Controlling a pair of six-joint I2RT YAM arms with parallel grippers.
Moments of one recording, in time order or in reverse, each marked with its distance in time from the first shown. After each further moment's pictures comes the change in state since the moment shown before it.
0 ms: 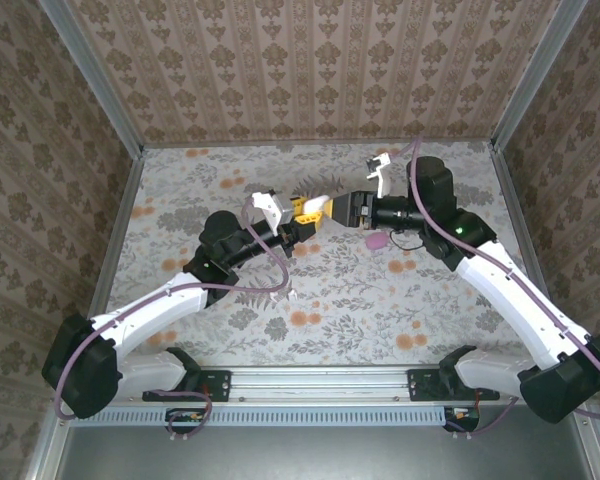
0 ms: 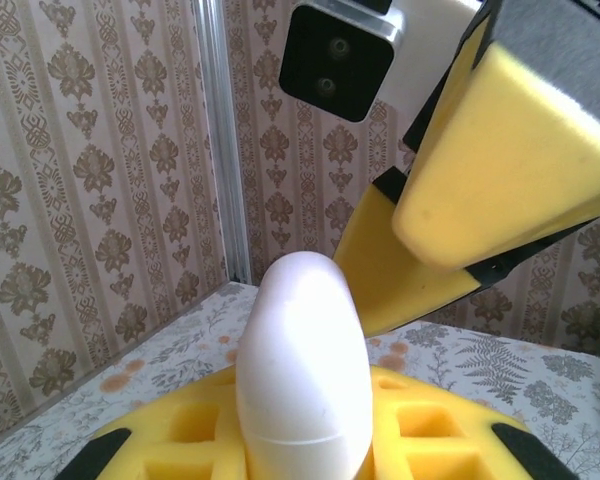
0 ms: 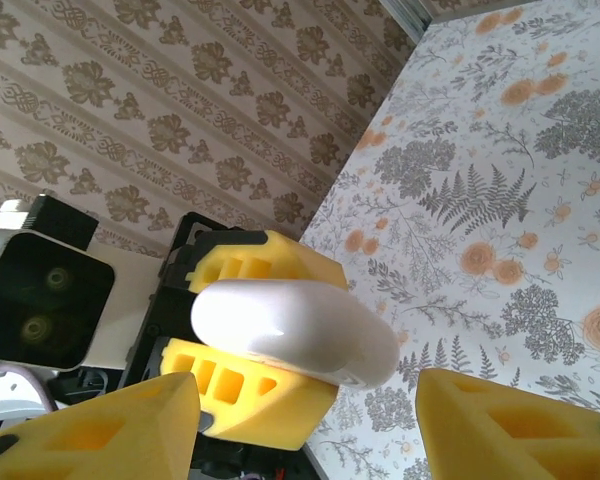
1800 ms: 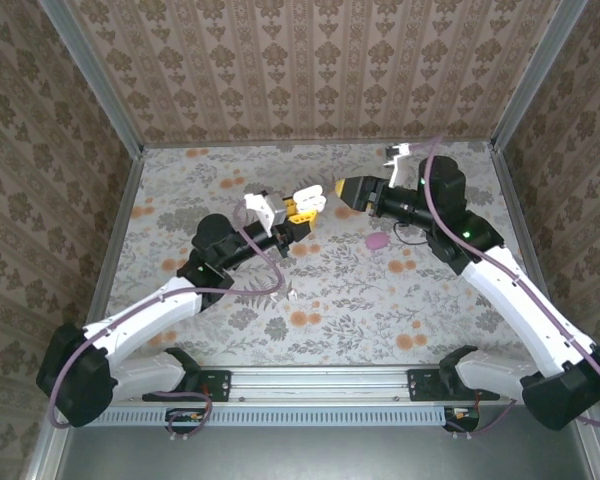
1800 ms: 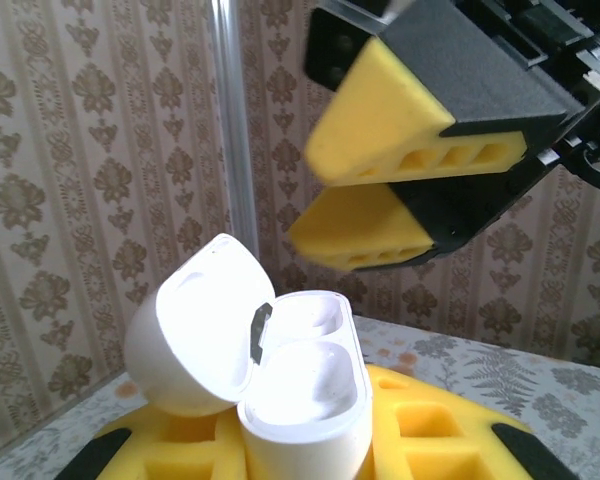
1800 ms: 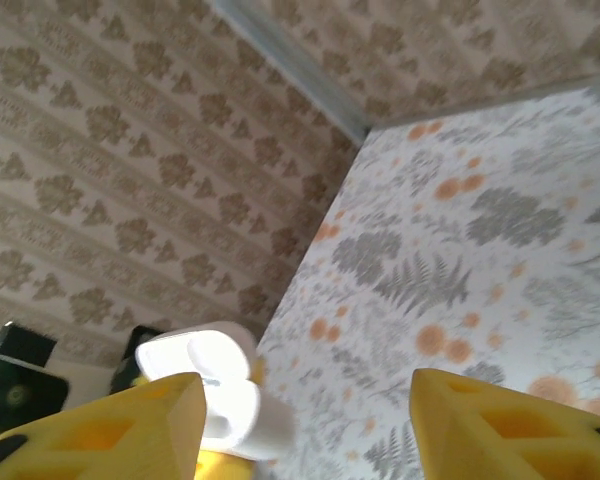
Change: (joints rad) left arm 0.008 -0.064 -0.025 -0.008 -0.037 -0.005; right arm -0.041 -0.053 -0.026 0.090 0.211 0.074
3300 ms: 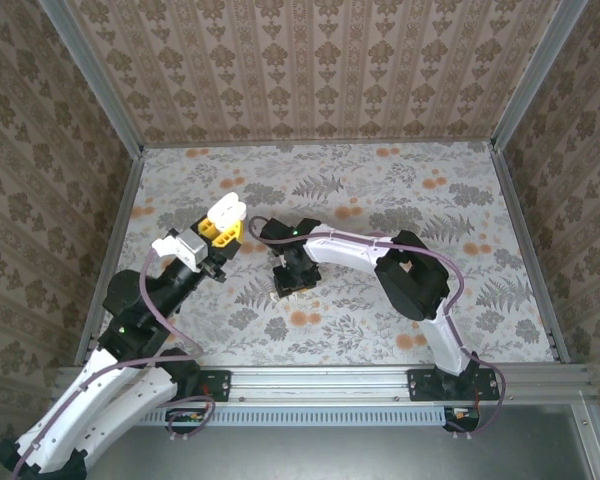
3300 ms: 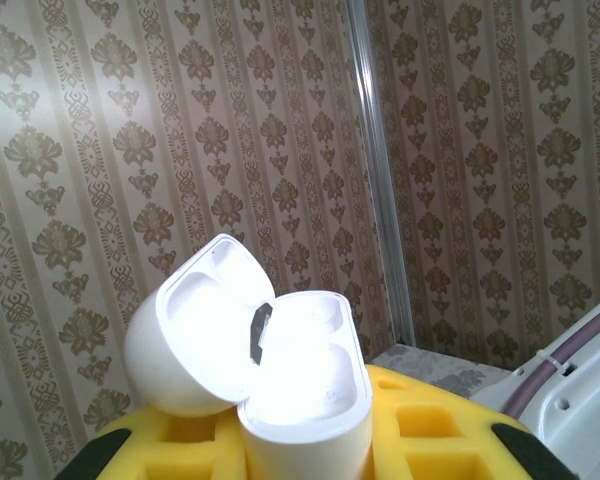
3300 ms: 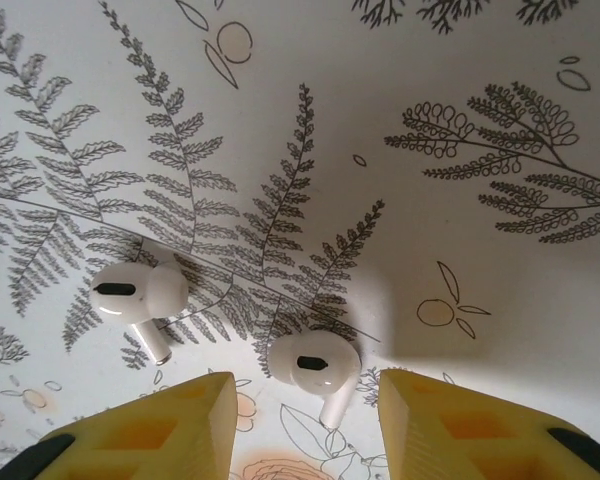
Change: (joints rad) left arm 0.034 -0.647 -0.049 -0.444 -0.278 0.157; right arm 0.461 1.007 0.470 -0.669 0.275 -0.139
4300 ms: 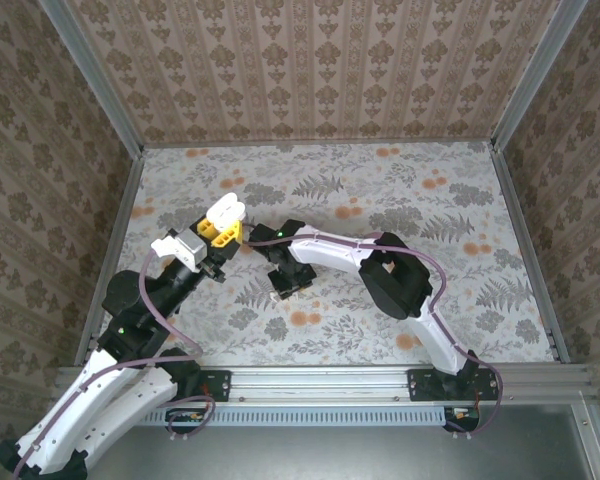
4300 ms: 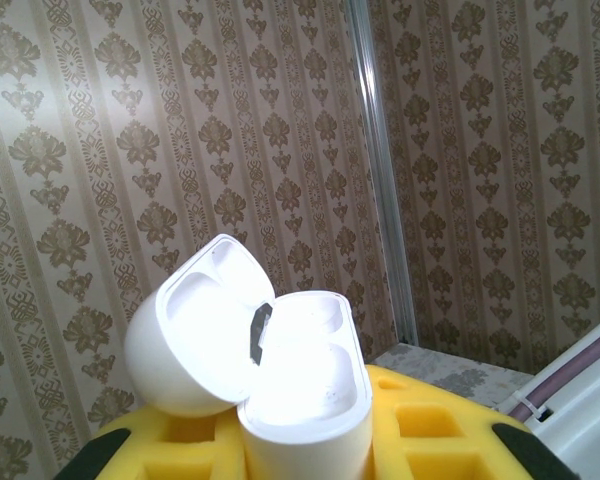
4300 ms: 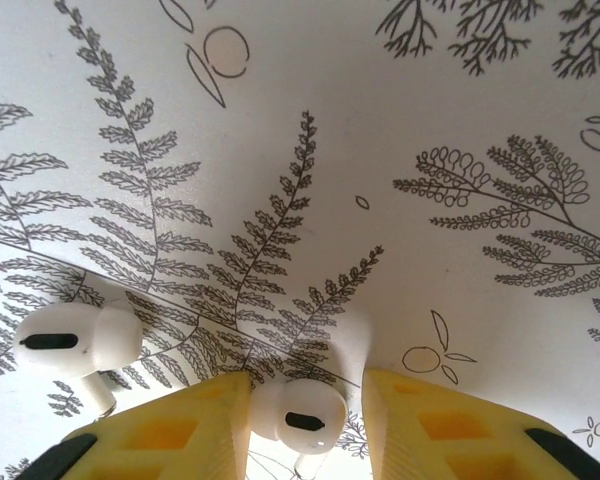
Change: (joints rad) left arm 0.005 -0.004 0.000 -0.006 0.000 0.000; right arm 0.036 0.116 0.154 -0.140 0.108 -0.090
